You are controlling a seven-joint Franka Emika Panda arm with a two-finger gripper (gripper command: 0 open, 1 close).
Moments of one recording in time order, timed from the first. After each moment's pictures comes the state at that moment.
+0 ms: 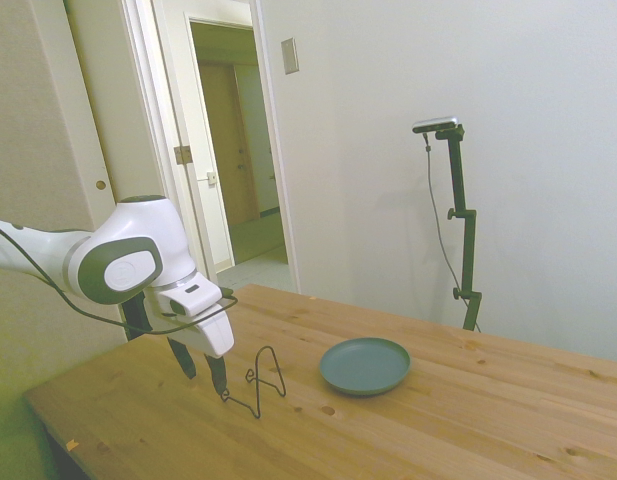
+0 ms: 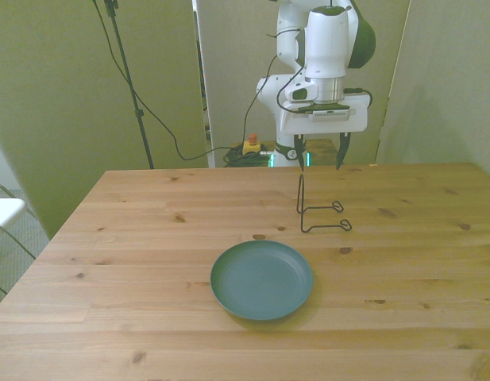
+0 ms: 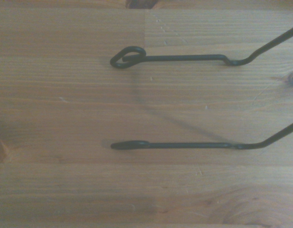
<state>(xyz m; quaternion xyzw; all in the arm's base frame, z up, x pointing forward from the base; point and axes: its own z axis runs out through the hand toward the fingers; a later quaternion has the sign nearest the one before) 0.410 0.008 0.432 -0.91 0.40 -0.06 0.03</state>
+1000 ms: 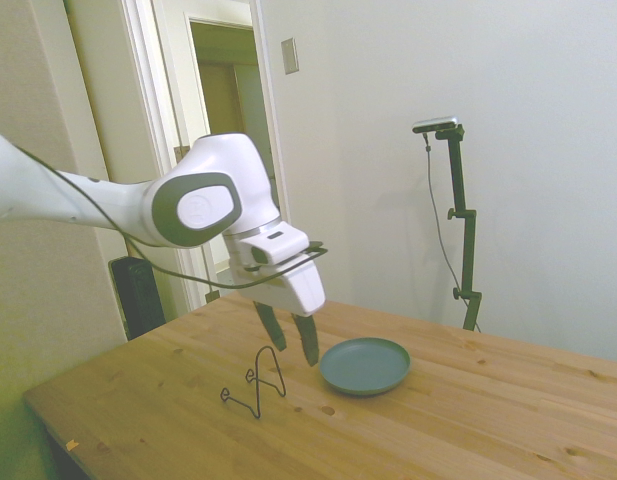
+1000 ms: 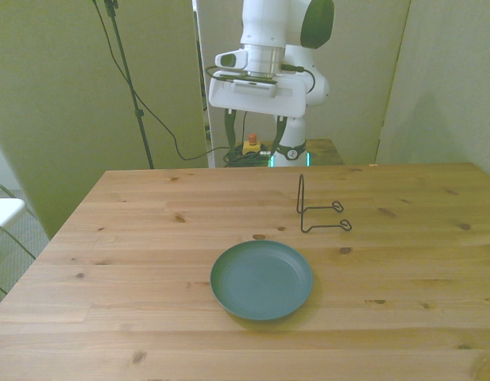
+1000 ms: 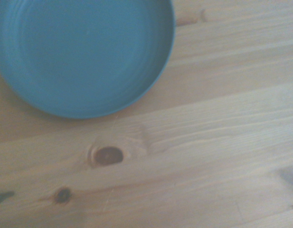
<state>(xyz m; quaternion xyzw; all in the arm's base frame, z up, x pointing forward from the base) 0.480 -0.162 0.515 -0.86 0.50 -0.09 -0.03</state>
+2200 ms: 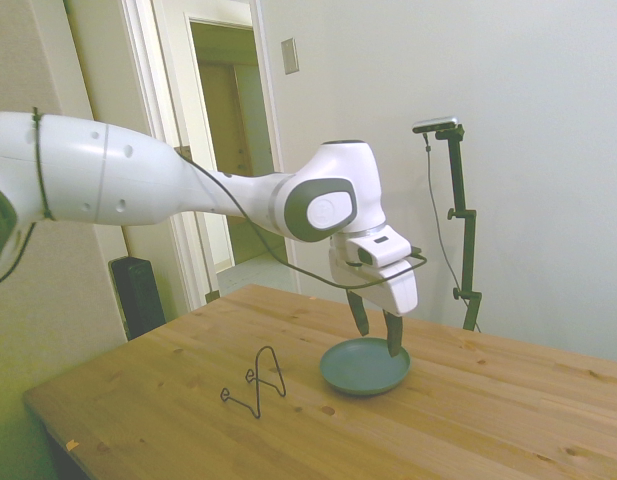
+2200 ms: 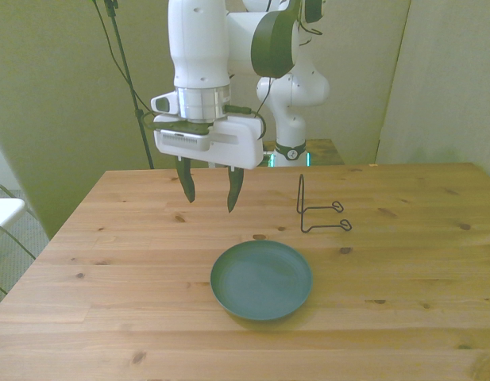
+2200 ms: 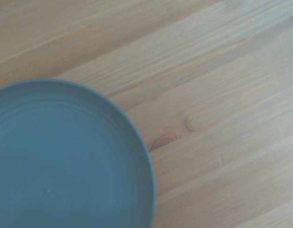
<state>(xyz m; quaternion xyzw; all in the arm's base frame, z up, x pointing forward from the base) 0.625 -0.258 0.471 -0.82 0.58 -0.04 0.01</state>
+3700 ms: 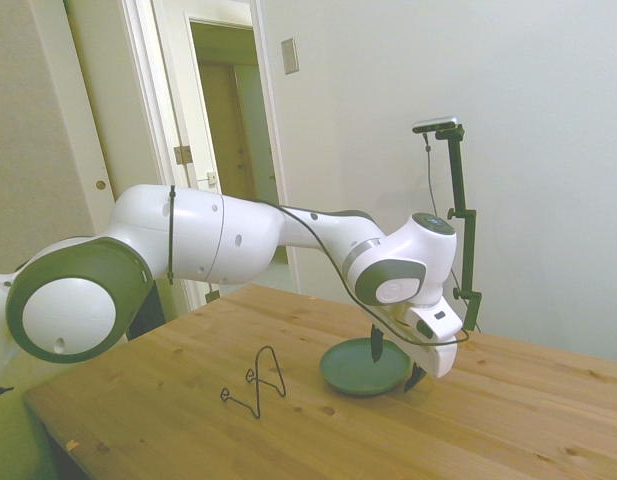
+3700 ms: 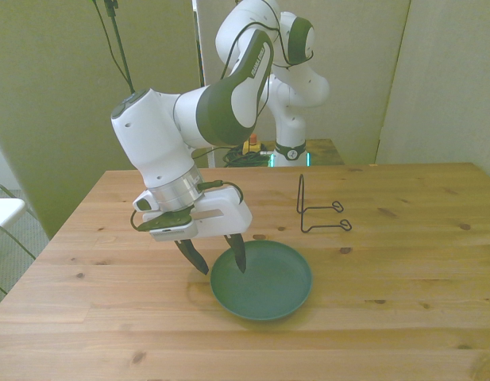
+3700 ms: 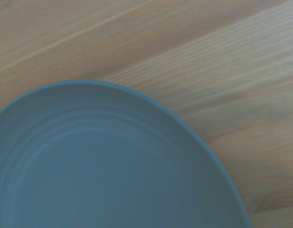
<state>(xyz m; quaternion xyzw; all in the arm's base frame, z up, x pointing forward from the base) 0.668 -0.277 0.364 -0.84 0.52 0.03 0.17</state>
